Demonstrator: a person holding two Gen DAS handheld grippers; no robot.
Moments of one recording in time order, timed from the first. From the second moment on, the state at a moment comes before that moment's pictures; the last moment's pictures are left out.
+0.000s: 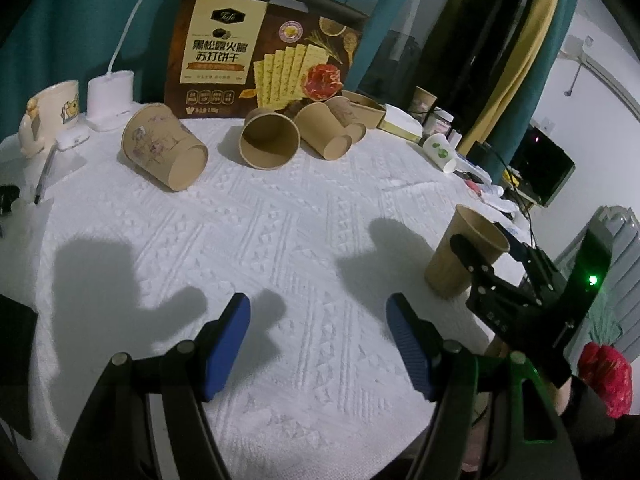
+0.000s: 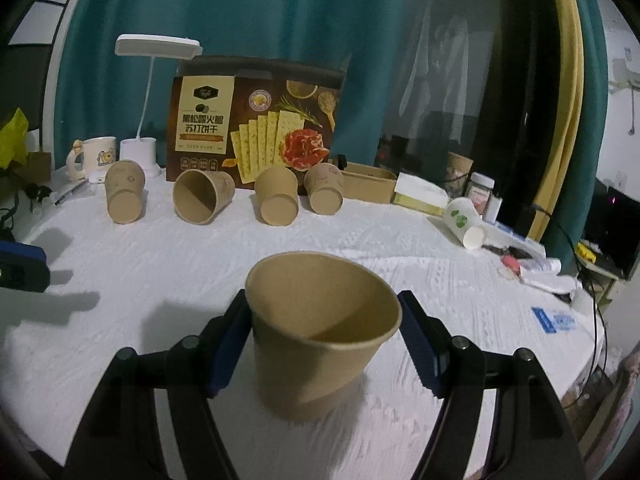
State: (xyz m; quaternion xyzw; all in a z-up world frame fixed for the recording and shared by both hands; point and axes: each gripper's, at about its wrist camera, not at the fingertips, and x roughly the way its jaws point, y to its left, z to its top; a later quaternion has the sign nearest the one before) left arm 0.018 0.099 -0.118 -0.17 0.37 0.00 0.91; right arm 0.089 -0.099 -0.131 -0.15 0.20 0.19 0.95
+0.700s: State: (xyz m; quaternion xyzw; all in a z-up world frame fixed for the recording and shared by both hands) left arm -0.010 0.069 -0.111 -0.15 0.37 -0.01 0.92; right arm 0.059 -0.147 -0.141 -0.03 0.31 0.19 0.93
